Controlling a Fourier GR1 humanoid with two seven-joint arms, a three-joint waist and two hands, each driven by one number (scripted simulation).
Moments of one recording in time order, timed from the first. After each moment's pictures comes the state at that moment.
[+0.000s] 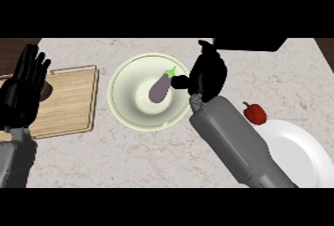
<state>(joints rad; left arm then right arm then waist) -0.29 0.31 0.17 -1.49 0.16 0.03 0.00 -0.83 -0.01 0.37 -1.10 0.99 -0.52 1.15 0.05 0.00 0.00</state>
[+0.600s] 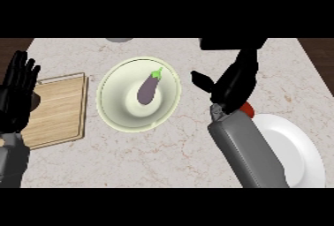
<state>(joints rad) -0.25 0.33 0.21 -1.47 0.16 0.05 -0.01 -0.64 -0.01 0.26 -1.28 1.29 -0.76 1.16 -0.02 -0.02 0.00</state>
